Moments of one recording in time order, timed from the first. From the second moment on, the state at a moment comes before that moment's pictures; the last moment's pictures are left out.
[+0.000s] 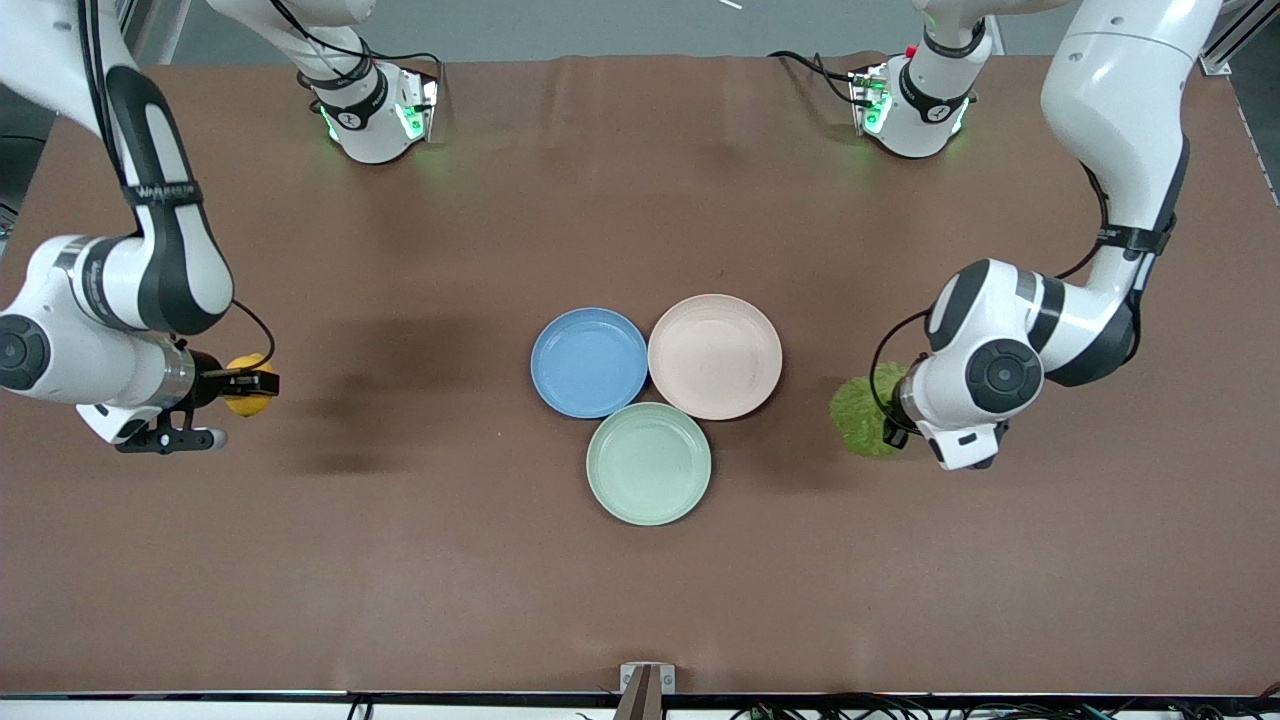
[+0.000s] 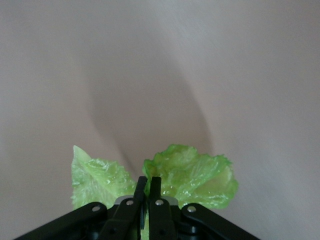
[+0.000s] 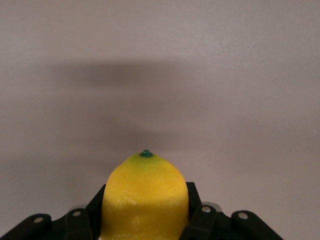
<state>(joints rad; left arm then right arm) 0.06 0.57 -0.36 -1.69 0.26 2.00 -1.52 -0.12 0.41 0.01 -1.86 -0.01 2.10 -0.13</state>
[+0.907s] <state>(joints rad) 0.16 0.64 -0.36 -1.71 0.39 2.03 -1.49 -0.16 0.58 0.01 -1.90 -0.01 2.37 -0.13</state>
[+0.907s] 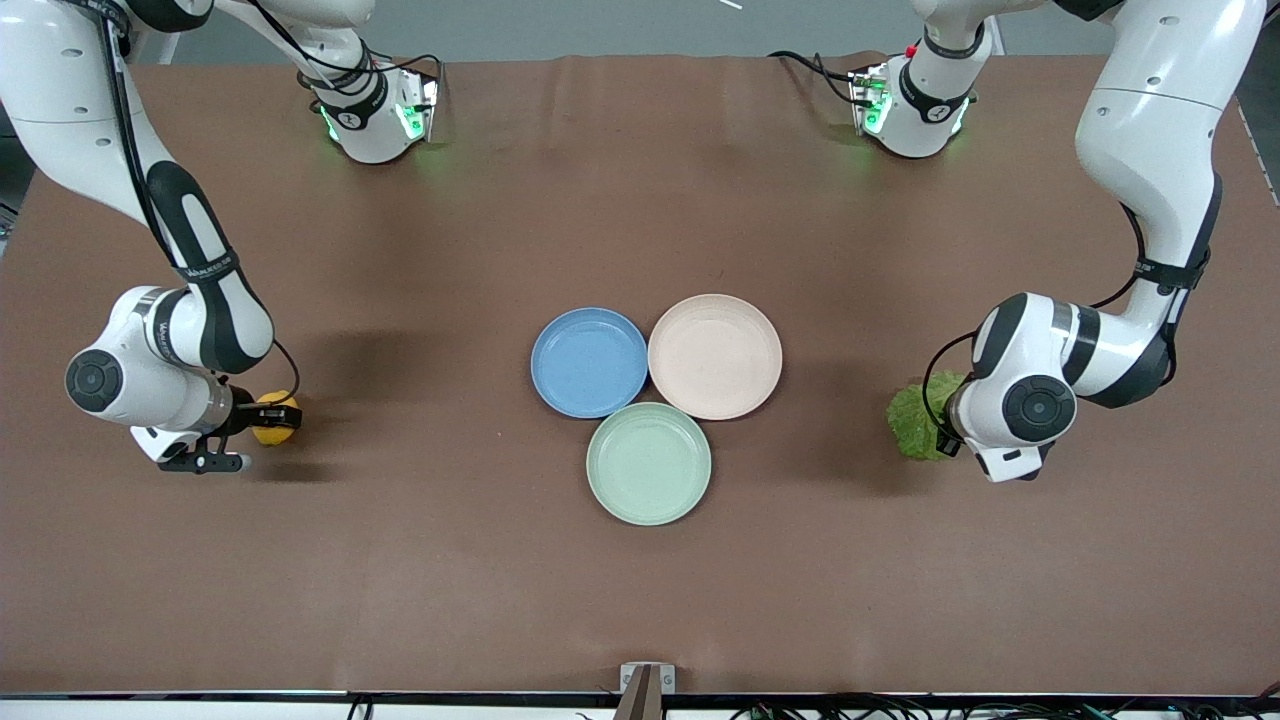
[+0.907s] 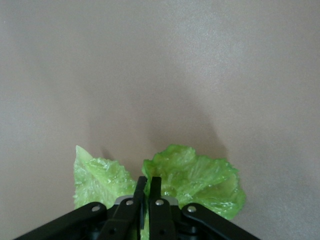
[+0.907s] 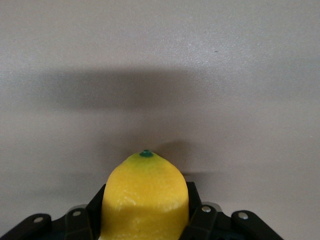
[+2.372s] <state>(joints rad) 0.16 0.33 -0.46 -1.39 0.27 1.61 -0.99 -0.09 0.03 0.05 -1.56 -0.01 1.48 -0.10</state>
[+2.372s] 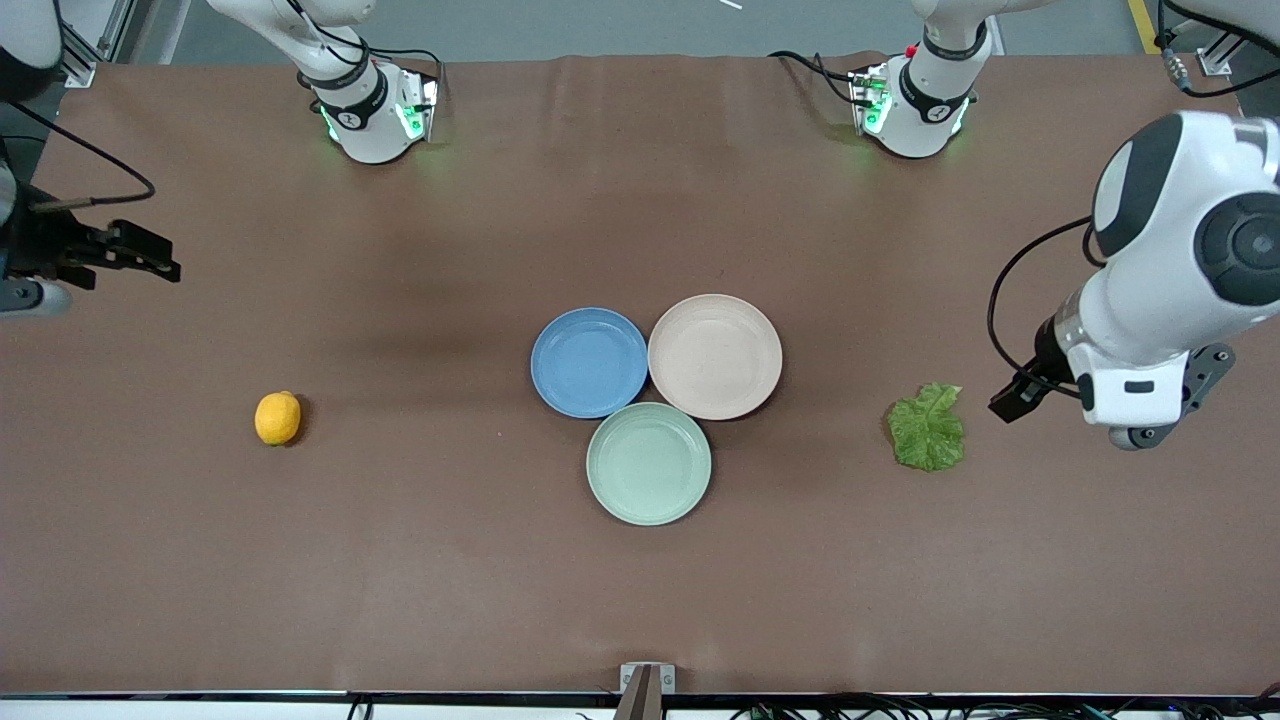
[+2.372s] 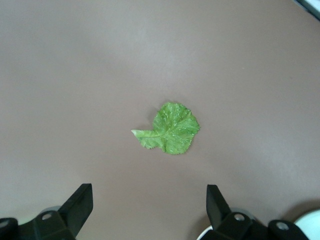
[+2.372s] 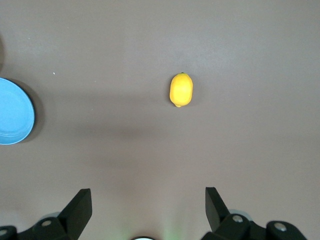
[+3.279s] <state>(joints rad) 0.19 0.10 -0.38 -1.41 0.15 1.47 -0.49 -0.07 0.00 0.11 -1.51 0.04 1.42 -0.01</state>
